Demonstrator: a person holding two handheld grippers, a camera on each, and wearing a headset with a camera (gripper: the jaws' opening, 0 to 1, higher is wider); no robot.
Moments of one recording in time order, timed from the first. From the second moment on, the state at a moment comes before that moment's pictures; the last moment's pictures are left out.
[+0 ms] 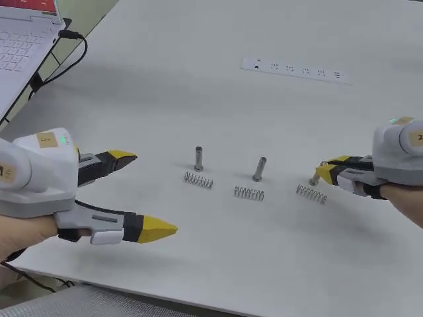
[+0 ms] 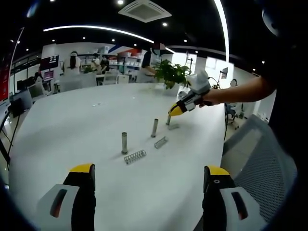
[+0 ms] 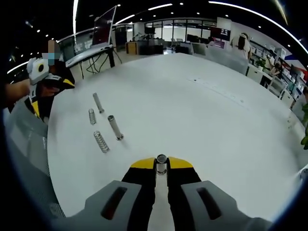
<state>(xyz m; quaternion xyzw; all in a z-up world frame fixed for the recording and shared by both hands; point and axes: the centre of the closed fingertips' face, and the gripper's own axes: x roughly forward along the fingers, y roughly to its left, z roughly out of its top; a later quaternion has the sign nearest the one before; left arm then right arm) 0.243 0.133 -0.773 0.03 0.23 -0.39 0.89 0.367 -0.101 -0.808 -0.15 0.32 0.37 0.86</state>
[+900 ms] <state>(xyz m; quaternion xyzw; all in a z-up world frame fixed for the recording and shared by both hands) 0.240 0.134 -0.772 0.03 0.23 -0.39 0.89 0.359 -0.103 -0.806 -0.12 0.33 0.37 0.86</state>
